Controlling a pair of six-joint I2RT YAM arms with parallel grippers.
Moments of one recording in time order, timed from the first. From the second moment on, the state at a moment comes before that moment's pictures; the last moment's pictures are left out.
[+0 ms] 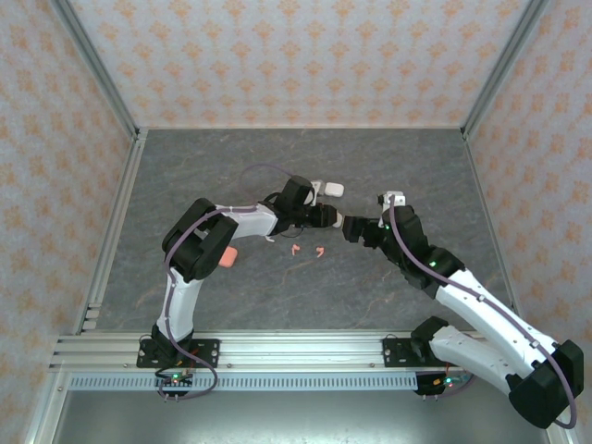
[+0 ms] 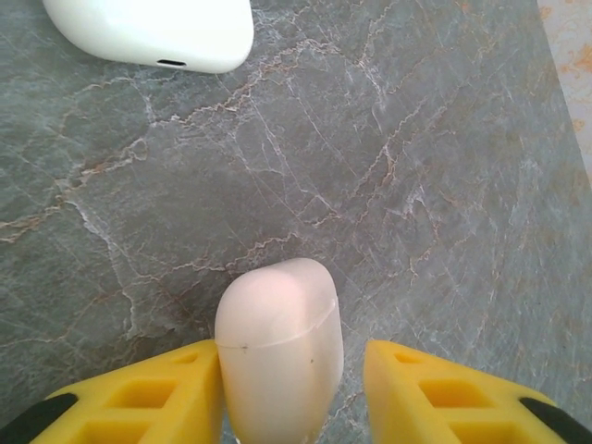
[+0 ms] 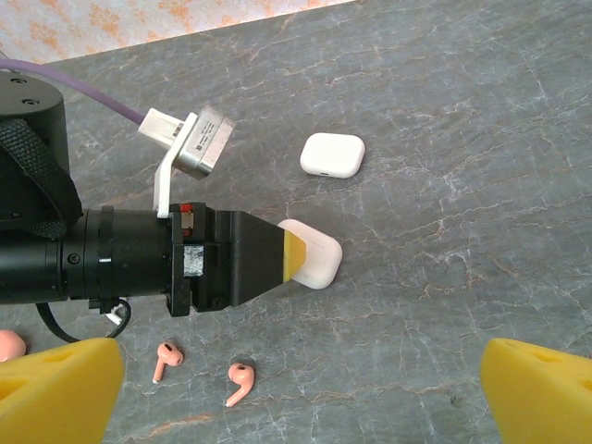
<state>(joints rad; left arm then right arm) -0.61 2.10 1.27 0.13 0.34 -0.62 0.59 0.88 0.70 -0.38 0.19 0.47</state>
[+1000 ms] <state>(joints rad) -0.25 1.19 0.82 -0.14 0.17 -0.57 0.59 1.02 0.90 -0.48 0.07 0.40</state>
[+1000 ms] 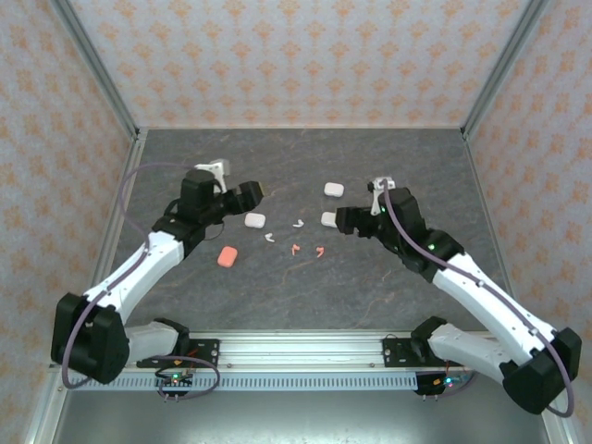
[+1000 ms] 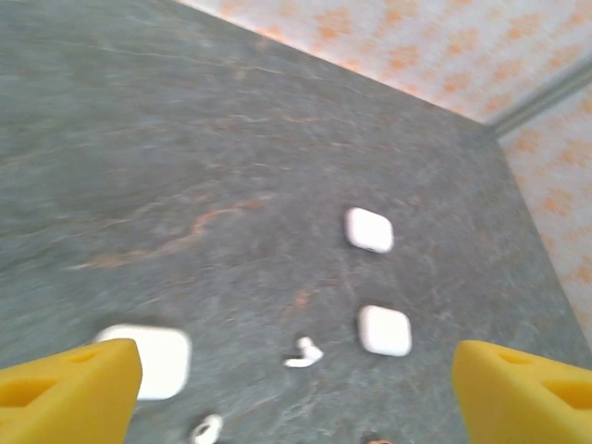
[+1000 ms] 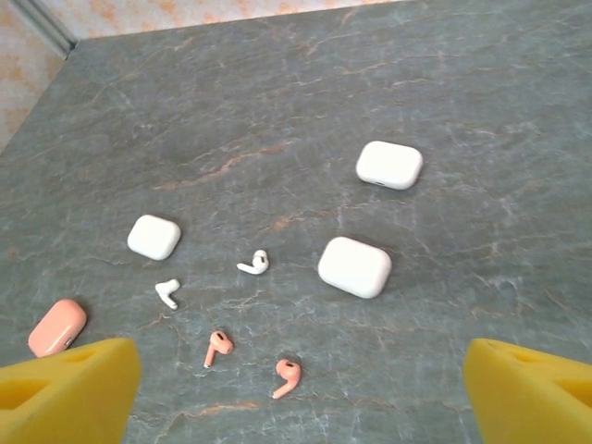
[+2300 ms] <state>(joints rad) 0.17 1.06 0.56 -0.13 0.34 -0.62 0.82 2.45 2.16 -0.79 -0.09 0.02</state>
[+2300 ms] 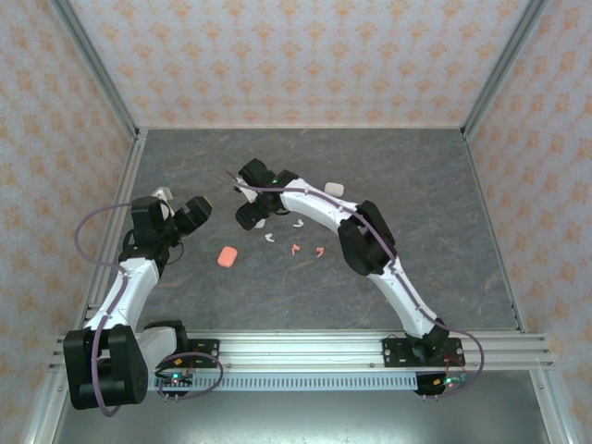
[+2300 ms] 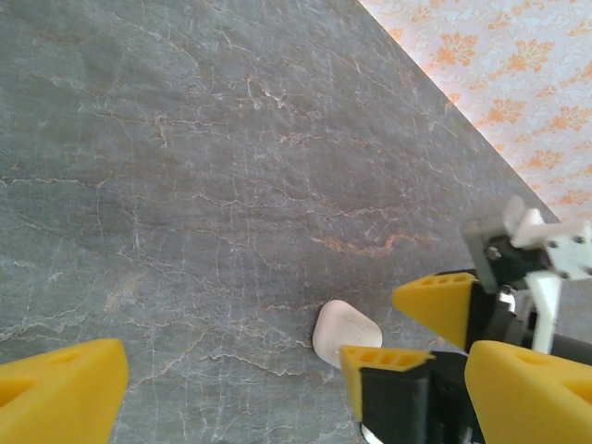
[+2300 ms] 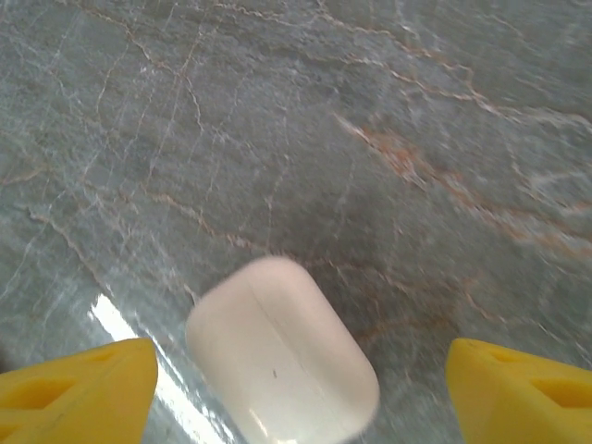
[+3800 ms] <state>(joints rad) 0.18 1.03 0.55 -0.11 0.47 -0.63 0.86 2.06 1.67 -0.63 0.00 -0.09</state>
